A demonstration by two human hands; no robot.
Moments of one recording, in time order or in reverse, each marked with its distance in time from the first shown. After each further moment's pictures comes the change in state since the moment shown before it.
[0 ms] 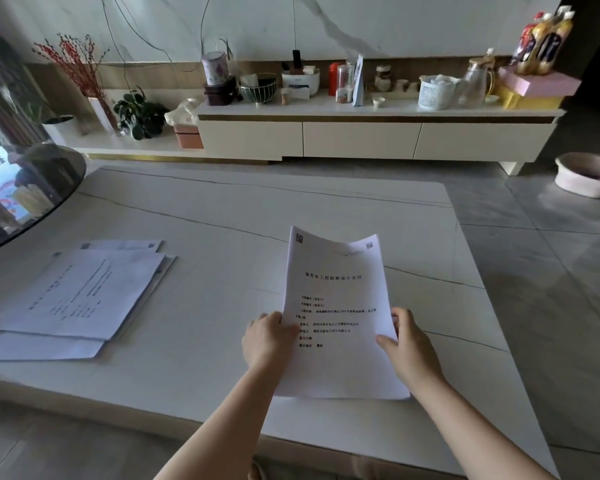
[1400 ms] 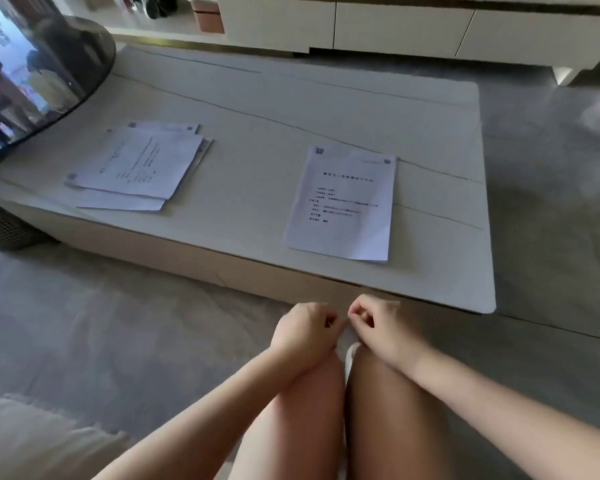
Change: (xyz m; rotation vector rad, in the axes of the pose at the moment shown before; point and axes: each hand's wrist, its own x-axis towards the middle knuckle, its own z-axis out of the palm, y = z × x) left_hand -0.233 -0.045 -0.022 -0.014 -0.350 0.242; right_hand -0.210 -0.032 -0.029 -0.151 -0.411 -0.242
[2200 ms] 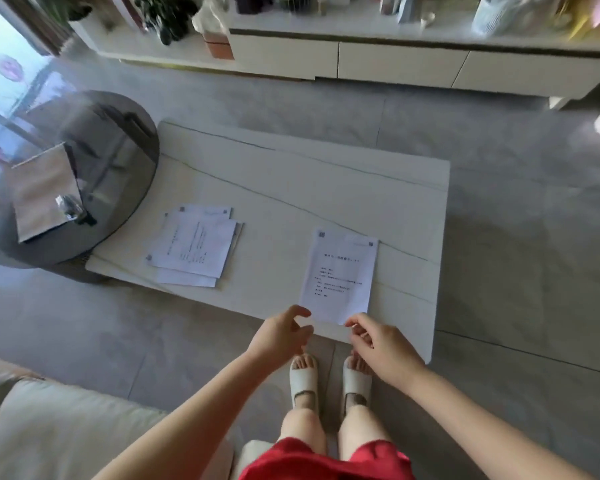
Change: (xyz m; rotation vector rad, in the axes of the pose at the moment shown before) left_hand -0.022 0.182 -0.314 -0.260 -0.176 -0.303; right_hand 0.011 -0.211 -0.290 0.138 -0.275 0.136
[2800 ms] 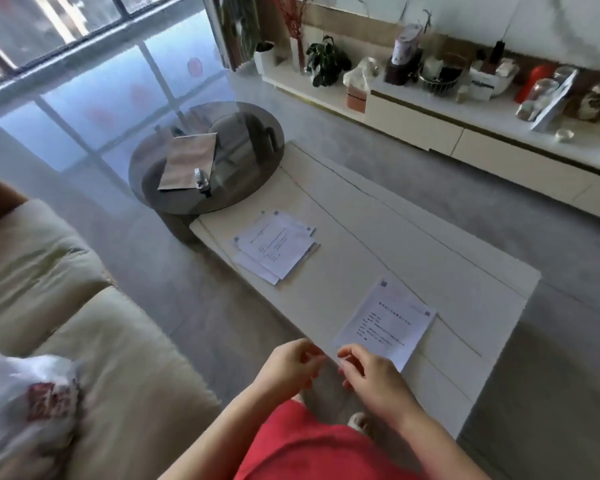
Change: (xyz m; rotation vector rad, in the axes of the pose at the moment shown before) left_hand -0.114 -0.002 -0.010 -0.339 0.304 -0.128; right_hand -0.023 -0.083 0.008 -0.144 -0.240 -0.264
